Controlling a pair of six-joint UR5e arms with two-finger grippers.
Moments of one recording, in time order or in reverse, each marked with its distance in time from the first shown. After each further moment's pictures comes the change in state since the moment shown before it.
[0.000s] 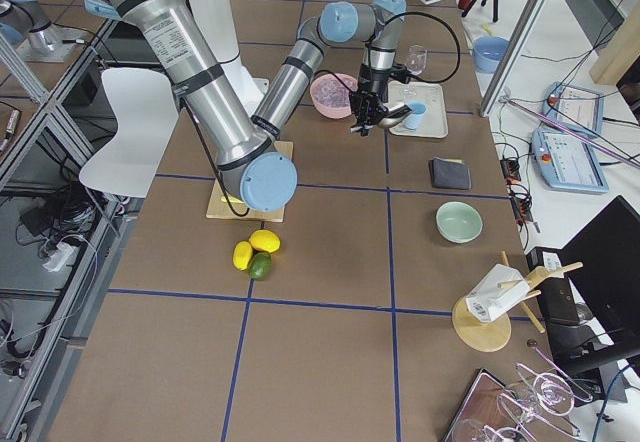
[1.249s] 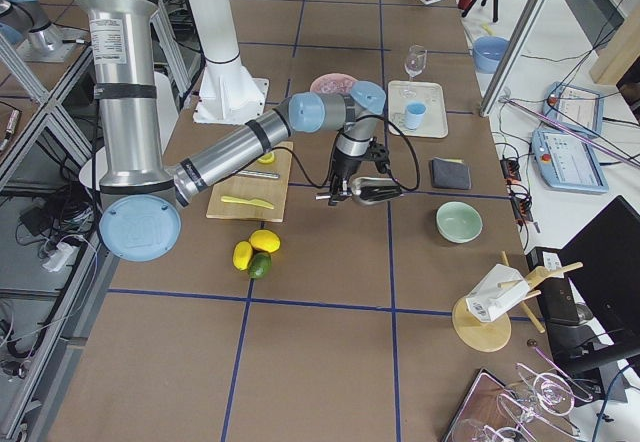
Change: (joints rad) left arm -0.036 0.018 0.050 0.035 0.005 -0.101; right arm 0.114 -0.515 -0.003 0.472 0.205 0.343
